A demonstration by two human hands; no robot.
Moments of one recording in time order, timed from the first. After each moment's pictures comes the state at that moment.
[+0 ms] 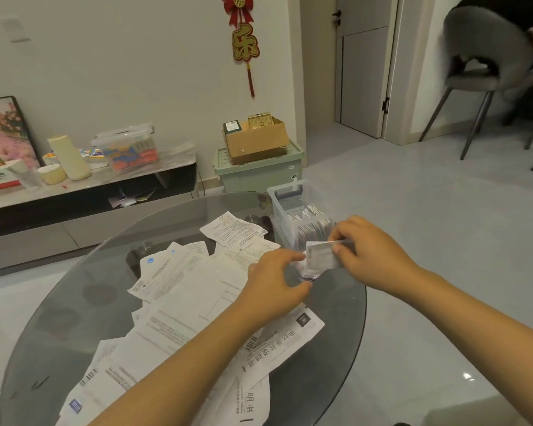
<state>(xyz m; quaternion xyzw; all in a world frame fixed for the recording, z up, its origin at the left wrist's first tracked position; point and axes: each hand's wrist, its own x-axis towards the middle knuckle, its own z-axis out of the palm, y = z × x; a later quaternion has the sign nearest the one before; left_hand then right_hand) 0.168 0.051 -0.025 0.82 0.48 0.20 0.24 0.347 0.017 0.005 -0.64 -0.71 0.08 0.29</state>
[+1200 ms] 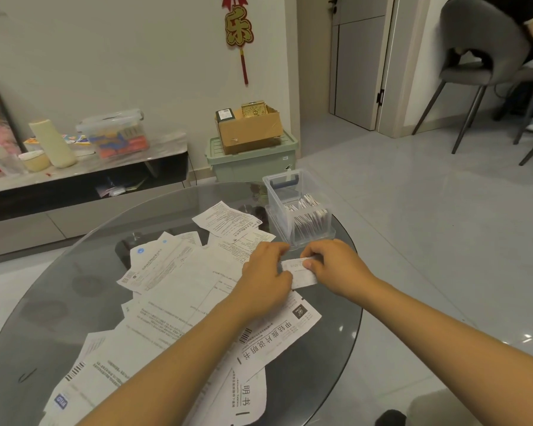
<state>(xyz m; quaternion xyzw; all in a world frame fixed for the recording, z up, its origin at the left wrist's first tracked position) 0.168 0.067 -0.051 0.81 0.47 0.23 0.27 0.323 0.045 -0.053 -0.68 -0.66 0.17 0.27</state>
